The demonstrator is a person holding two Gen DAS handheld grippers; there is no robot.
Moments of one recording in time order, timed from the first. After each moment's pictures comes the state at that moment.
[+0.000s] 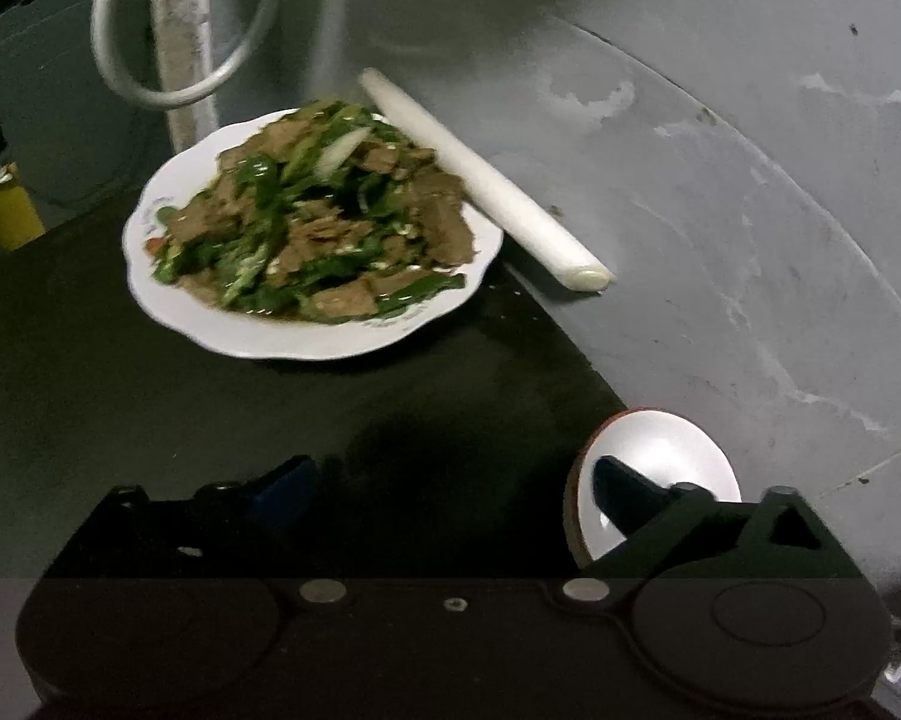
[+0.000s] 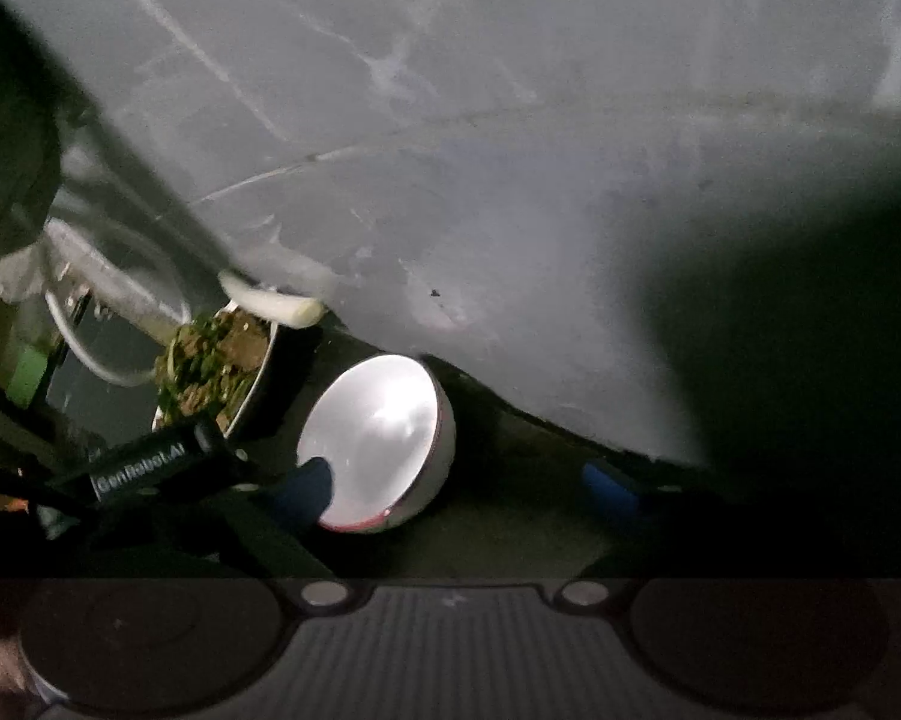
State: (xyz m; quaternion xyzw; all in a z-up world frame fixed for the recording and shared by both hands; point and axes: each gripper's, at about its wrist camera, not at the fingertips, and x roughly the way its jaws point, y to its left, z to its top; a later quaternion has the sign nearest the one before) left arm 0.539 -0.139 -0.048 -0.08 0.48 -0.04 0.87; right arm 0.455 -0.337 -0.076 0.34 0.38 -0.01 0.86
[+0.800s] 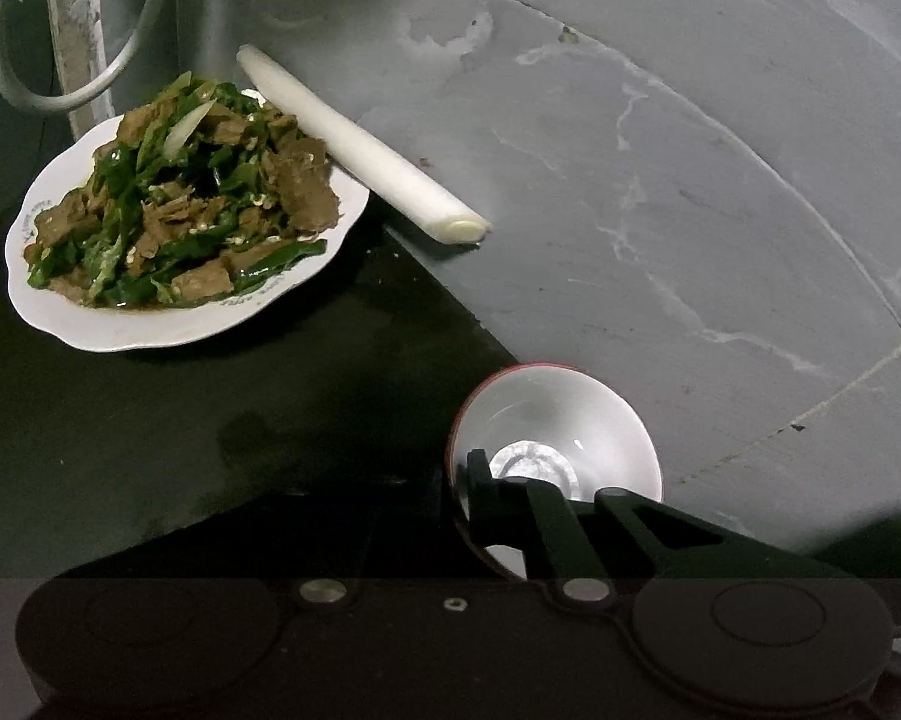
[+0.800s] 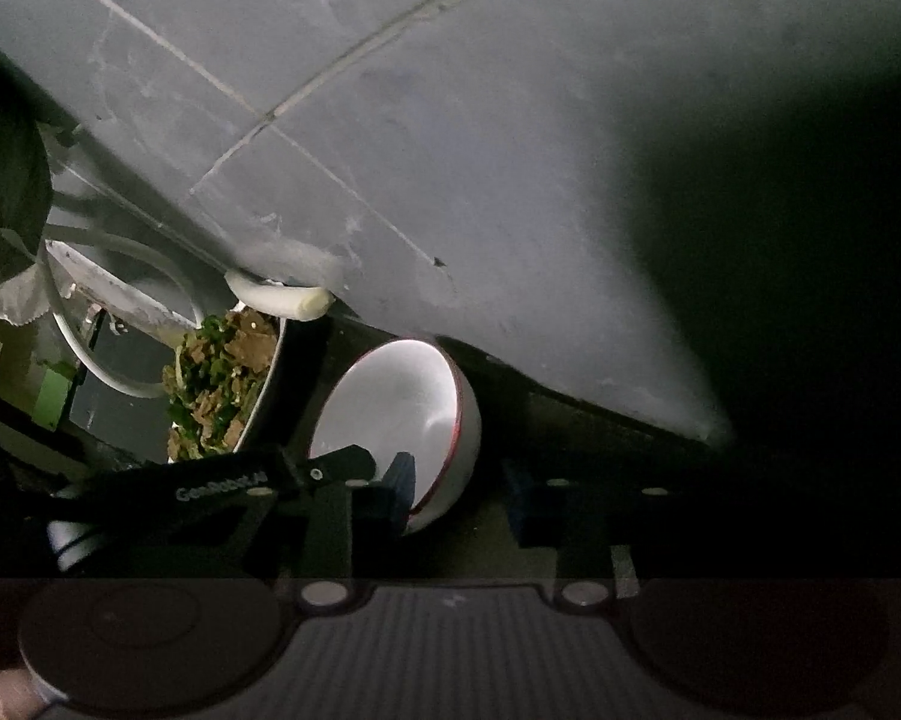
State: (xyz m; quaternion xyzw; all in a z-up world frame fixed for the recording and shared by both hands) left arm 0.539 -0.169 -0.057 -0.07 0.49 -0.12 0.86; right arm 0.467 -0.335 -0.090 0.38 0.38 0.01 0.84
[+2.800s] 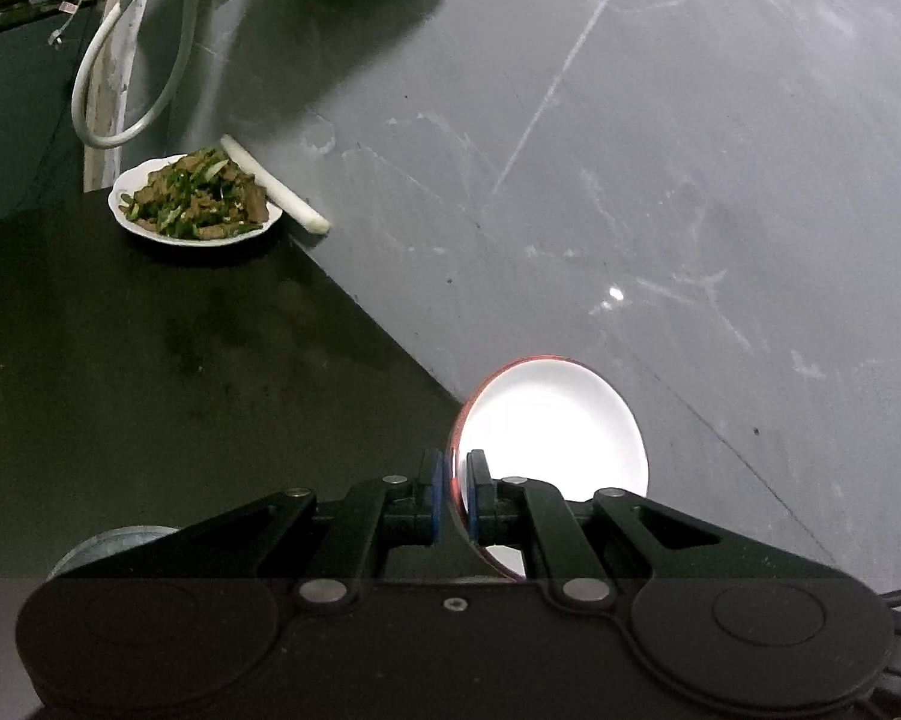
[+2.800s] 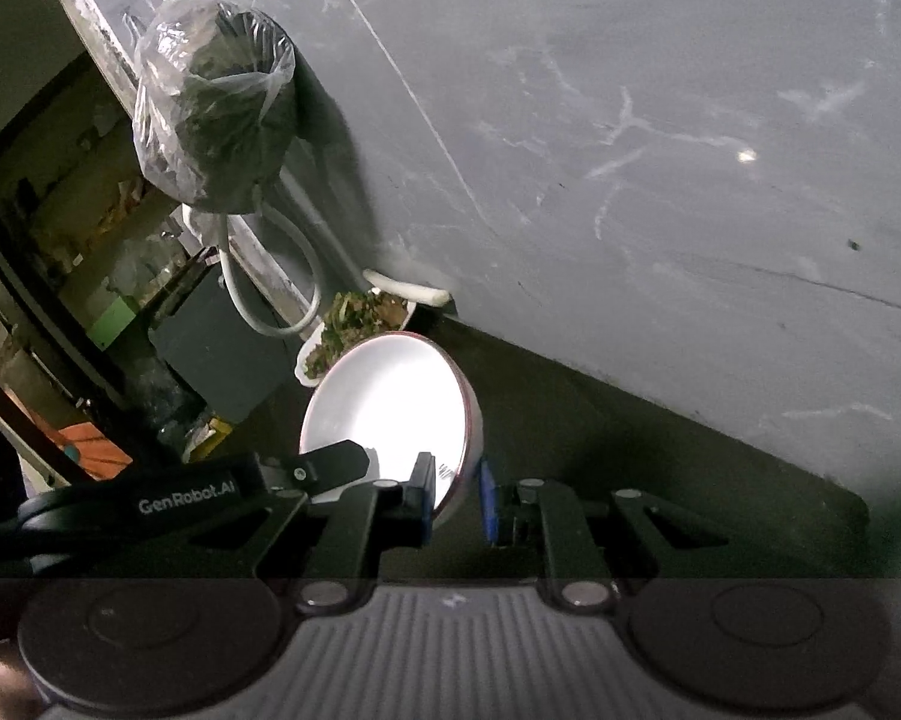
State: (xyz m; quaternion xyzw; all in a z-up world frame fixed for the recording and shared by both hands) left arm 0.269 -0.155 0.052 -0.13 0.38 -0.21 0.89; right arm 0.227 -0.330 0.038 0.26 0.31 0.05 0.91
